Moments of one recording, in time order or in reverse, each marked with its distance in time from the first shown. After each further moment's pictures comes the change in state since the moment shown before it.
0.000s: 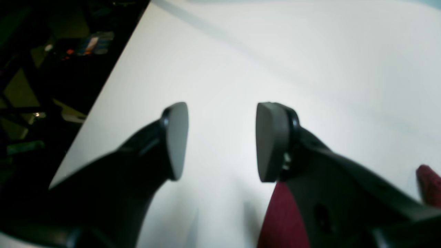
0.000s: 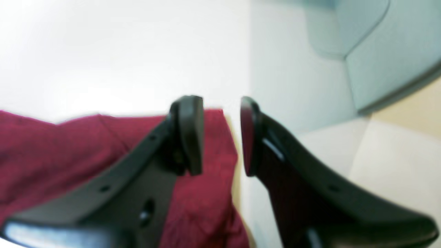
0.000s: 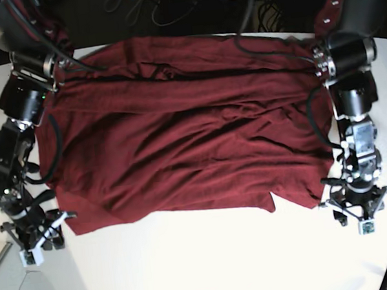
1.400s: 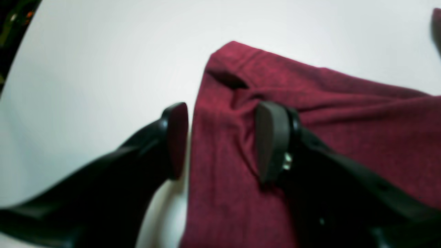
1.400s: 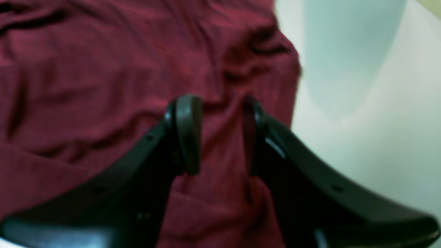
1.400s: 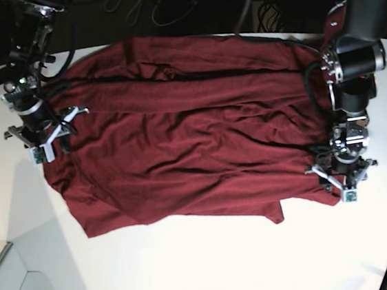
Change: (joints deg) left arm -5.8 -3.8 6.4 -29.2 -0.1 0.0 -15.0; right arm -34.6 -9.7 0.8 27.2 0.1 0.0 -0.2
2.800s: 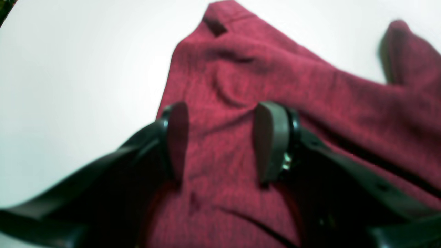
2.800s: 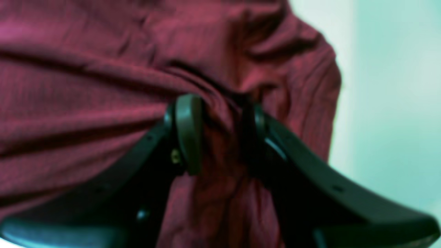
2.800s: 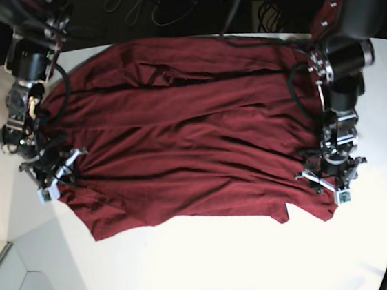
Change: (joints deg) left arm -0.2 4.6 -6.7 -0.4 0.2 0.1 0.6; right arm 23.6 11.0 -2.7 -40.3 1.6 0.0 3.3
